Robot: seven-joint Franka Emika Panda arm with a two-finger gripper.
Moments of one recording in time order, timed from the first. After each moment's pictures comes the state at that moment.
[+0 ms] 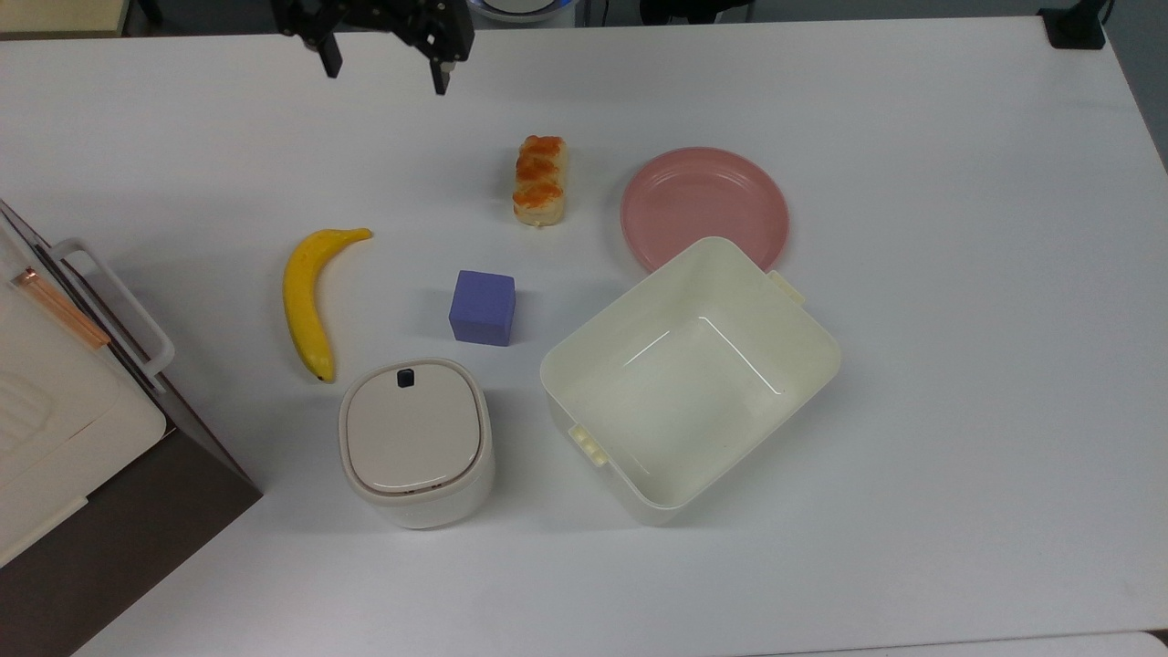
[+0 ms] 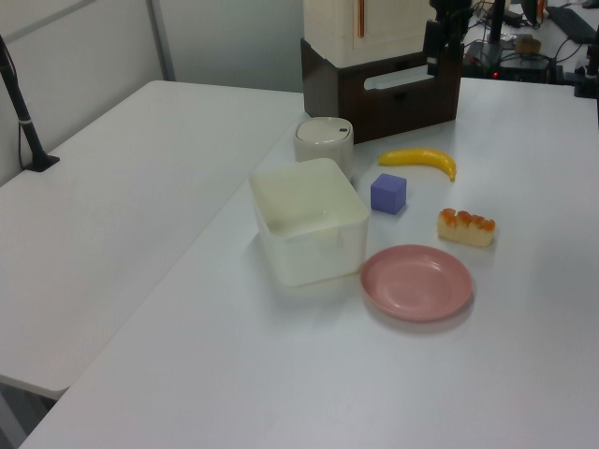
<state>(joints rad) 0.00 0.05 -0.11 -1.60 0.00 1.68 0.06</state>
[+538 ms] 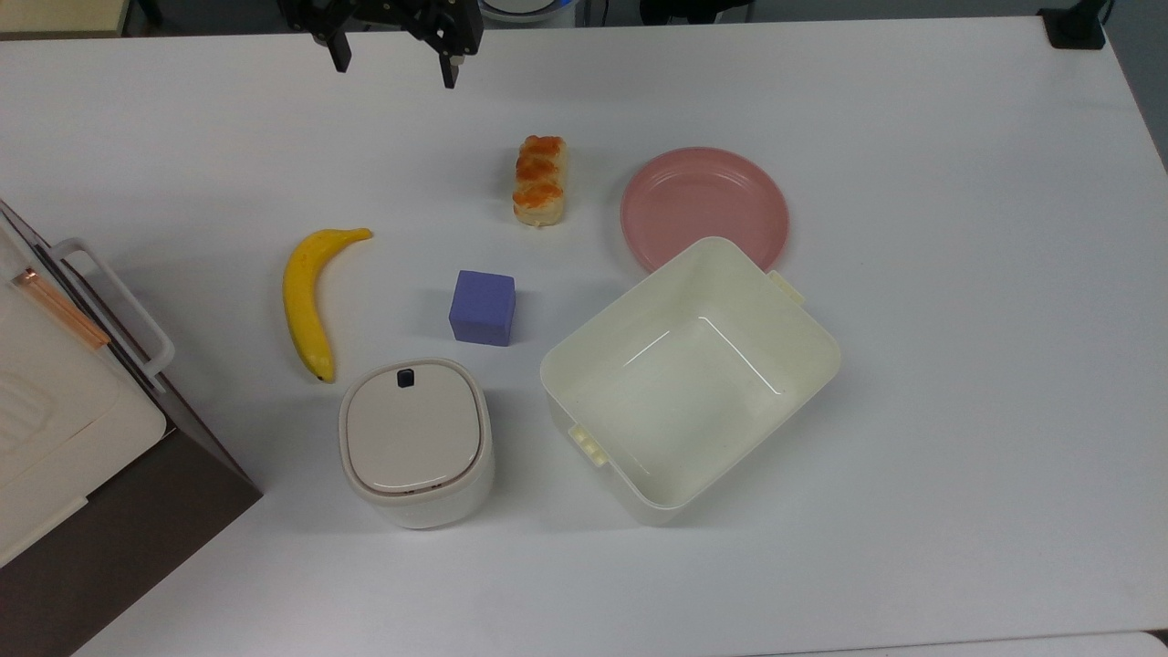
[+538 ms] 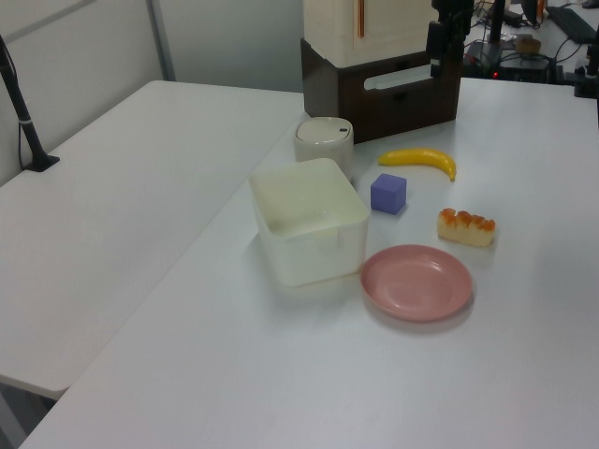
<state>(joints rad) 0.01 0.05 -0.11 -1.61 0.00 1.67 0.06</state>
